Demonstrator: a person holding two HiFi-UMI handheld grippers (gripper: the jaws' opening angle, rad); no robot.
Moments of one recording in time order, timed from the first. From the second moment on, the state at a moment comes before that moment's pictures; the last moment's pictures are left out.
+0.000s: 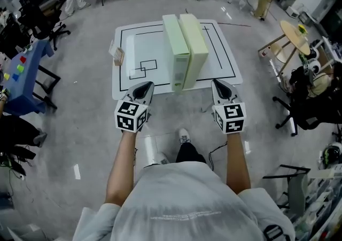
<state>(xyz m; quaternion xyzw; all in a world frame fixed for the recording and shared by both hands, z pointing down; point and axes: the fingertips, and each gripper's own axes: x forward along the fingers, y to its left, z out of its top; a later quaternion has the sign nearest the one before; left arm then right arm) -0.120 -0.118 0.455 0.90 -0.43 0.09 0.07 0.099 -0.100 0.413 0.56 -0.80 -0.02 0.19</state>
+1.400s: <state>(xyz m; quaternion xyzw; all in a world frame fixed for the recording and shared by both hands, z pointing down) -0.134 -0.092 0.307 0.90 -0.42 0.08 -0.10 0.048 -0.092 0.298 0.52 -0.83 -0.12 0.15</state>
